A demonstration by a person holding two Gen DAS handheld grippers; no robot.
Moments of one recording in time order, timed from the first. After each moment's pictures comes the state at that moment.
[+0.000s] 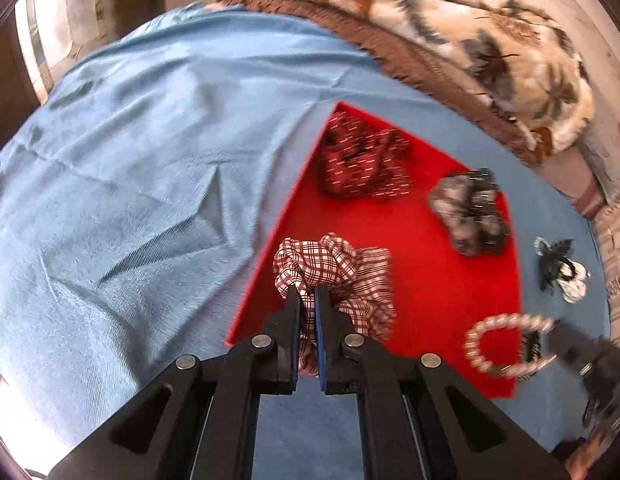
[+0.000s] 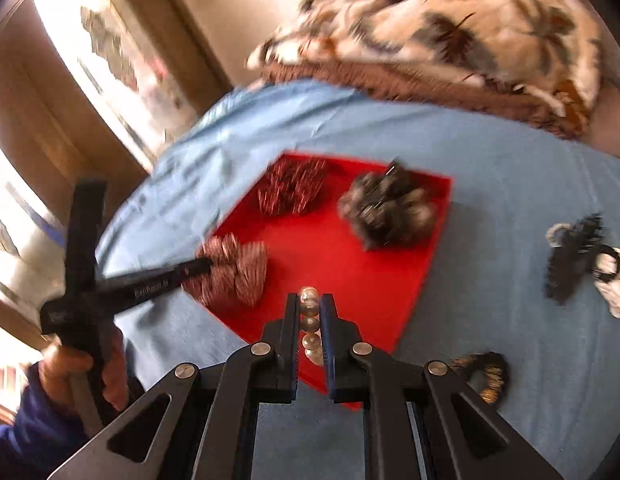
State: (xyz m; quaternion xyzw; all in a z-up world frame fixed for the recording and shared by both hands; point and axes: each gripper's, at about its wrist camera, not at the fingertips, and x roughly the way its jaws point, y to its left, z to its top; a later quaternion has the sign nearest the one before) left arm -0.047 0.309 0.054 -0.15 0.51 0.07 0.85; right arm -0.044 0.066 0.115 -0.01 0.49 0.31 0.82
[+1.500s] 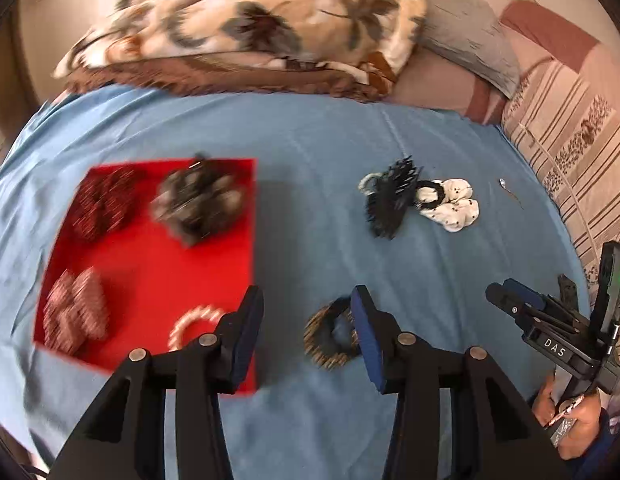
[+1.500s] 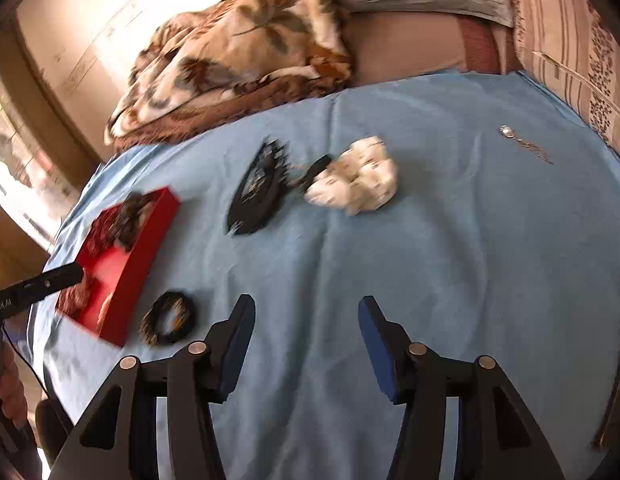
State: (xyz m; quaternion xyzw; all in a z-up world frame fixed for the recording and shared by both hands) left arm -0.032 0.056 0.109 -0.02 0.49 -0.09 0.87; right arm -0.054 -0.223 0.094 0.10 0.46 0.09 0.88
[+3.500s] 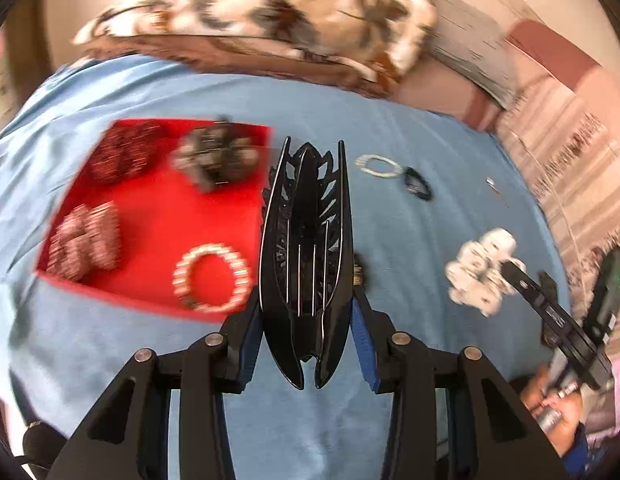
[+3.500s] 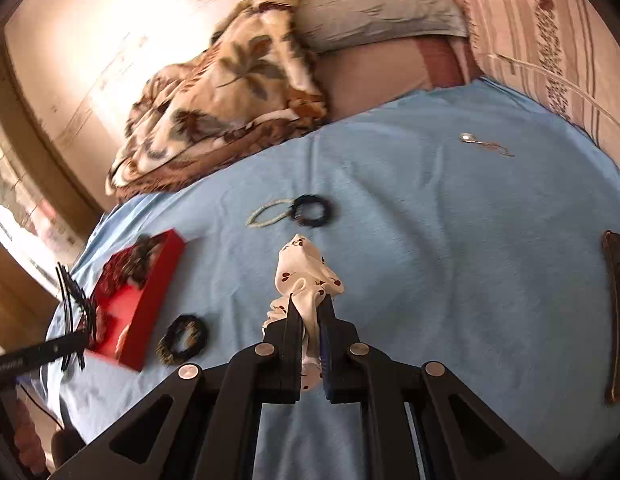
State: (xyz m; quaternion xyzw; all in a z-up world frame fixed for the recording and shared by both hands) left arm -0.095 0.093 0.113 -0.08 0.49 -0.07 0.87; right arm -0.099 -0.232 0.116 0.14 0.39 0.07 0.91
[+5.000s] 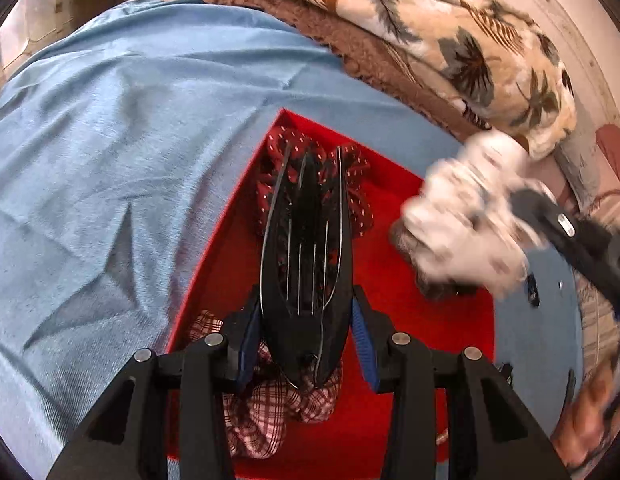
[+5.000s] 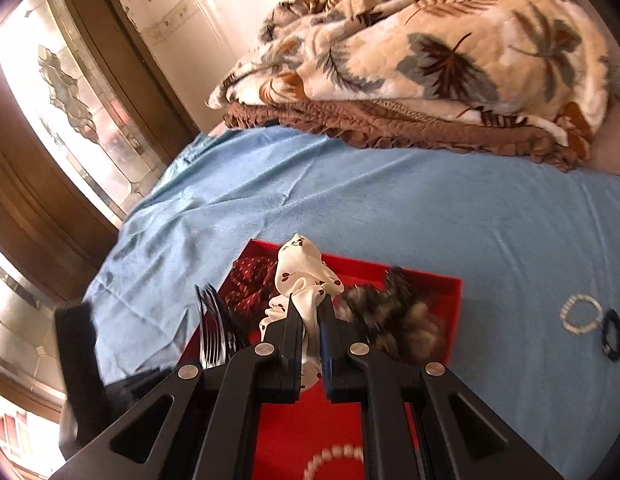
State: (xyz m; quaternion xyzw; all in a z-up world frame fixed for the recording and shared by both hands) left arm 0.005 0.290 0.049 -0.18 0.50 0.00 0.85; right arm 0.065 0.100 0.124 0.04 0.46 0.25 0.85
